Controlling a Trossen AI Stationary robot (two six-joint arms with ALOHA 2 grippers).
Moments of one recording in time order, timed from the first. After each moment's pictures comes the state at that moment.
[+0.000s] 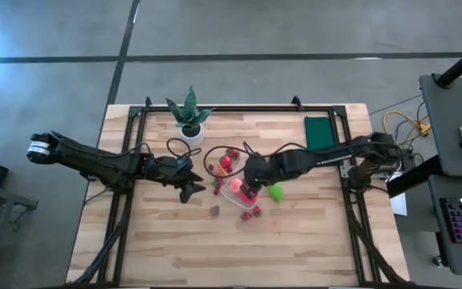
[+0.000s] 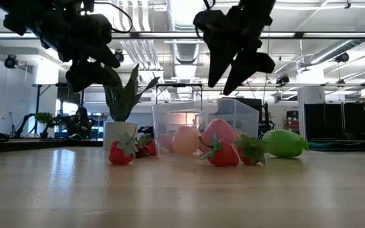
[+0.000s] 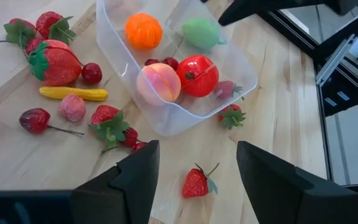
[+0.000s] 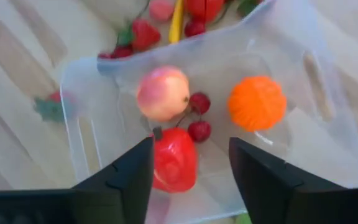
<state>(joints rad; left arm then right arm) -0.11 1.03 0.56 -0.09 -0.06 -0.65 0.11 1.71 1.34 -0.76 0.22 0.88</state>
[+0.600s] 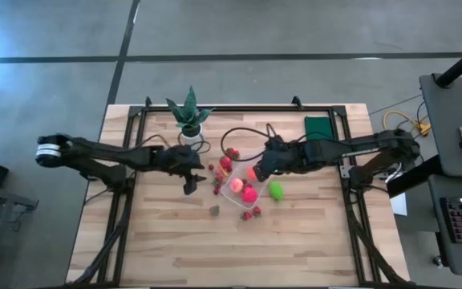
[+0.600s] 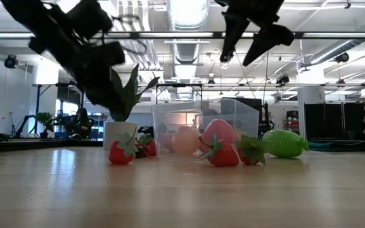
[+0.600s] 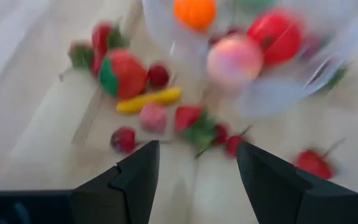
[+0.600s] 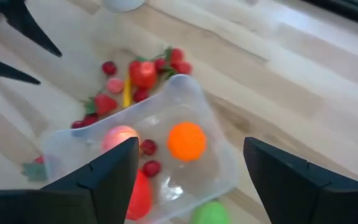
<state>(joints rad) 0.11 1.21 0.56 -0.09 0.02 -0.16 0.11 1.51 1.33 -0.93 0.46 0.99</state>
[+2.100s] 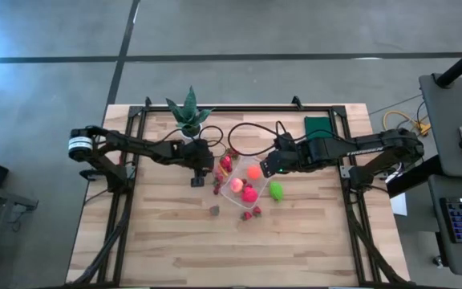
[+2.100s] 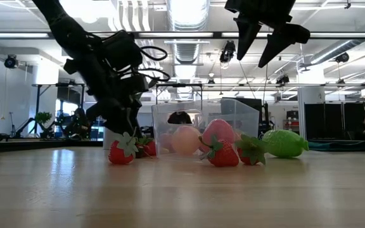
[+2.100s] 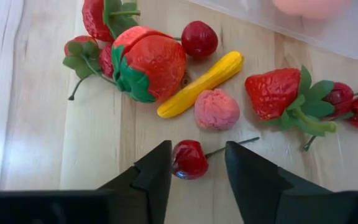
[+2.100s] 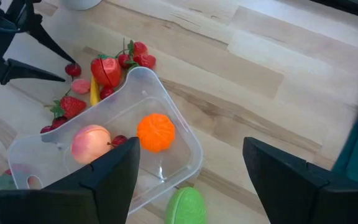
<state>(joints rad) 0.23 1.54 0.70 -0.06 0.02 0.32 0.10 1.47 1.31 -1.04 0.48 1.13</state>
